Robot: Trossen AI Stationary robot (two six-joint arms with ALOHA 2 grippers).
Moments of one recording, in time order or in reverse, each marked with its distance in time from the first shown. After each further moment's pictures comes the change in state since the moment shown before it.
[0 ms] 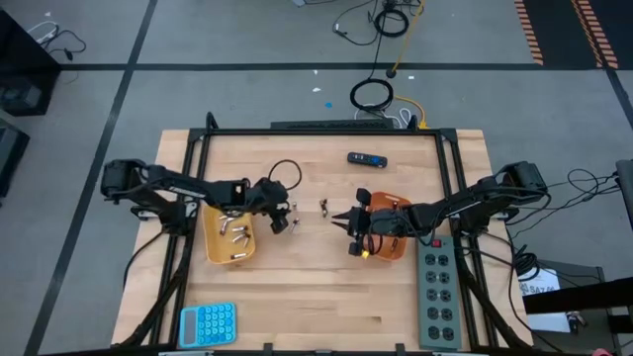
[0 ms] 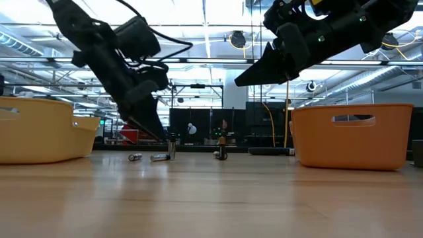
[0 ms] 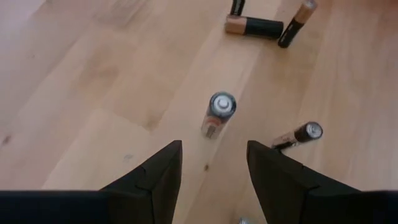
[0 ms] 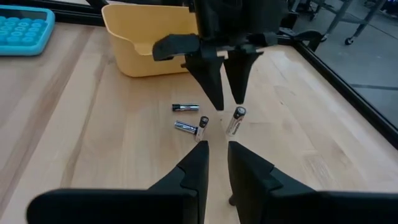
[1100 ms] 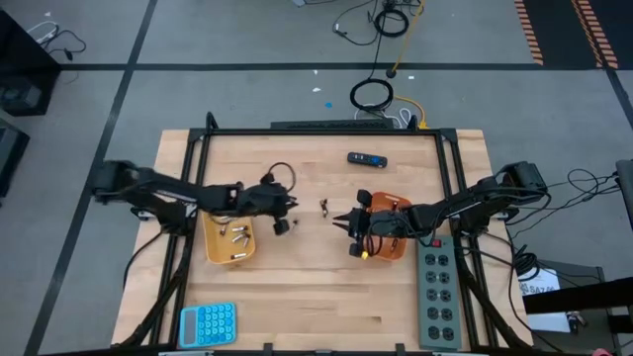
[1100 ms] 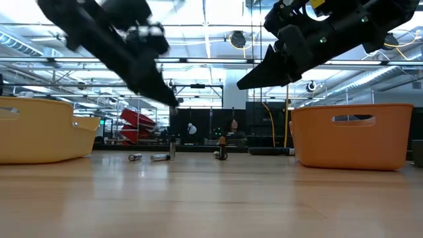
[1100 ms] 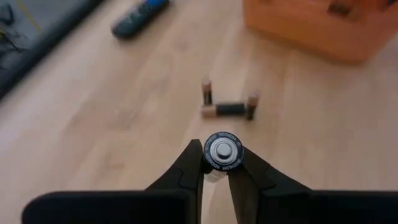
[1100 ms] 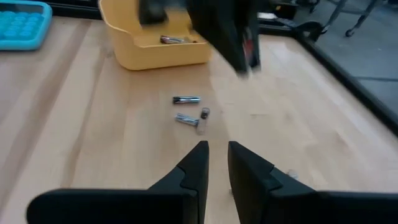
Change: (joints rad) left arm -0.088 -0.083 0.000 0.159 -0.141 0.179; right arm 0.007 0.000 0.000 -0.032 0.011 0.036
